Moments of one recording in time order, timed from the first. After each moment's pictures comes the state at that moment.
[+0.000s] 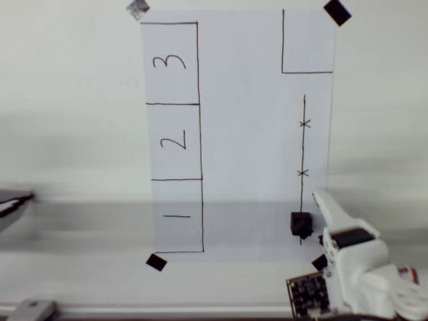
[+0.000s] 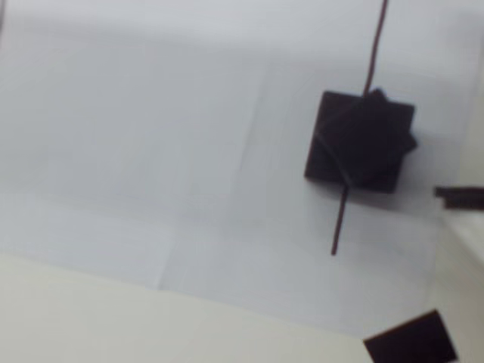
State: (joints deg) arm -12.6 96.3 115.3 60.5 0.4
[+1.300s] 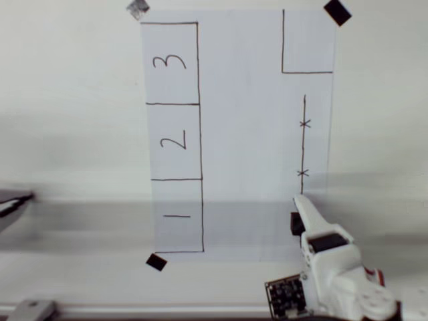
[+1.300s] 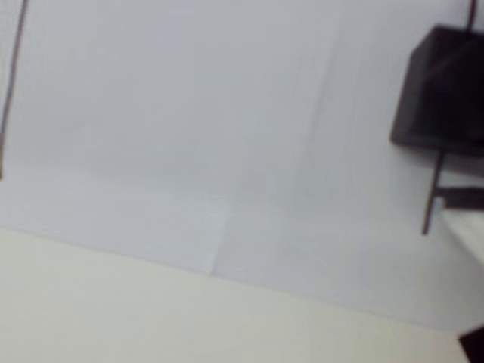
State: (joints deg) arm -14.2 85.5 108.1 55.5 2.2
